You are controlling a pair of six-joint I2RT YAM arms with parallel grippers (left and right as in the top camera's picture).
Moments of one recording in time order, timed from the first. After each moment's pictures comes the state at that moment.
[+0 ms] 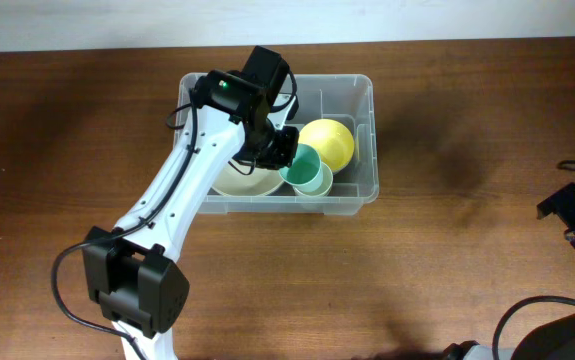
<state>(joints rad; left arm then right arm) -0.46 1.98 1.94 -1.30 0.22 -0.20 -0.72 1.53 1.39 -1.33 -0.02 0.32</state>
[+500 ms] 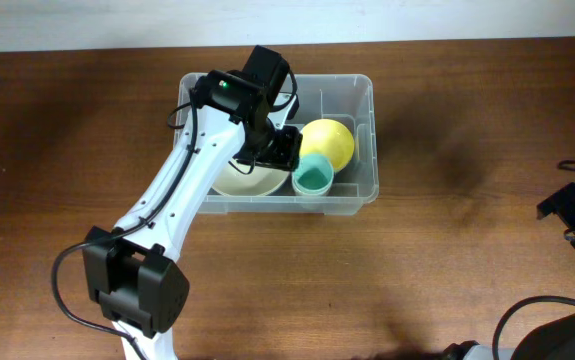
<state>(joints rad) -0.46 1.98 1.94 -1.29 0.21 -0.19 -0.72 1.53 1.39 -1.33 -0.02 0.32</state>
